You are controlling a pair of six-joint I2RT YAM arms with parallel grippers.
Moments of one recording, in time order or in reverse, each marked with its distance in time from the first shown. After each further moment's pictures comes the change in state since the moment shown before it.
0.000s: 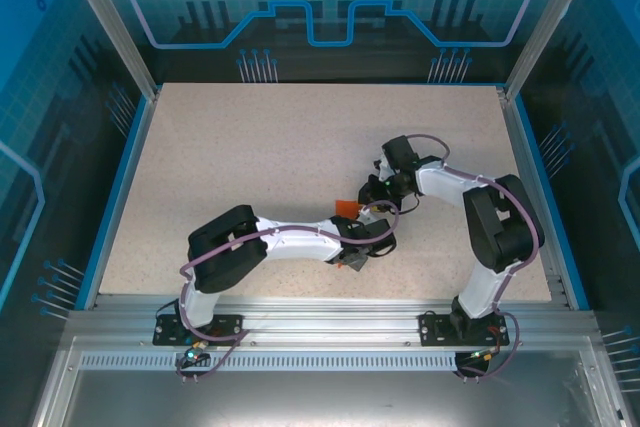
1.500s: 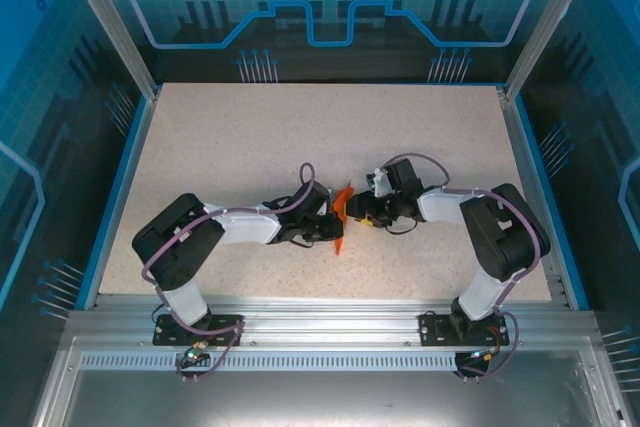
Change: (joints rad) left arm 0.367 -0.243 -0.451 0.646 0.632 -0.298; right arm 0.043 -0.036 -0.270 0.450 -0.179 0.044
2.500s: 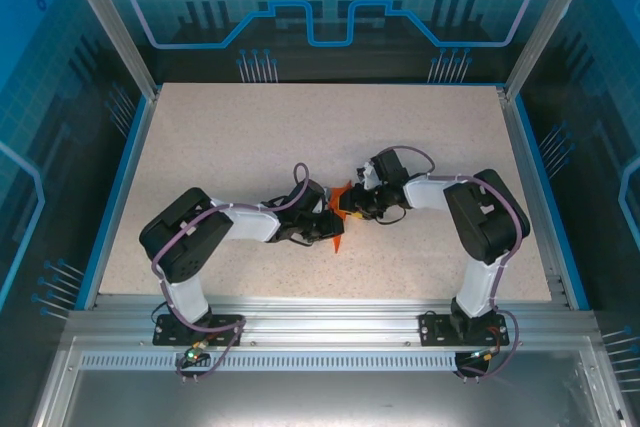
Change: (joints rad) left arm 0.044 0.056 -0.026 0.116 0.090 -0.103; right arm 0.032 0.143 0.165 -0.095 0.049 0.019
